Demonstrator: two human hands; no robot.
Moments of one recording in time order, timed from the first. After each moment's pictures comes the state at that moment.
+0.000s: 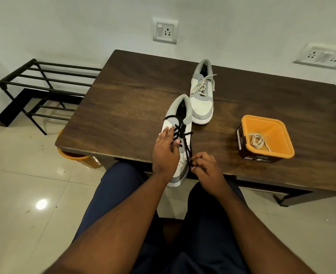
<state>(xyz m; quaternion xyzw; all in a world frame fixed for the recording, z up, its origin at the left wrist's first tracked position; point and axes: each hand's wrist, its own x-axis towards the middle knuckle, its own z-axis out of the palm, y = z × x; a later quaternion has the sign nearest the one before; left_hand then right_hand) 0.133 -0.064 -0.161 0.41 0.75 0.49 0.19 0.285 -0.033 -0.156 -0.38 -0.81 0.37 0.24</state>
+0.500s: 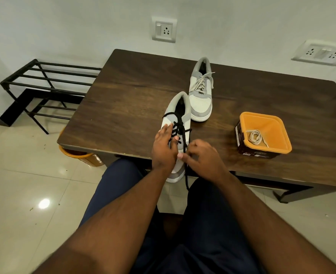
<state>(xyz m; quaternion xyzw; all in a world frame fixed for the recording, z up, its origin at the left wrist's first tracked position) 0.132 -0.065 -0.162 0.40 0.74 0.51 0.19 0.272 -0.028 -0.109 -0.37 -0.88 0.26 0.12</state>
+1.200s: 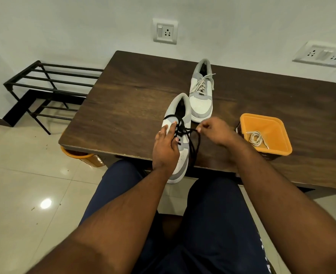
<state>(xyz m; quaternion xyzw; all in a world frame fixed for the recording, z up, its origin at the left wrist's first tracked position) 0.136 -0.064 -0.154 0.44 0.77 0.44 0.16 0.260 0.063 -0.074 -0.46 -0.82 0.33 0.06</state>
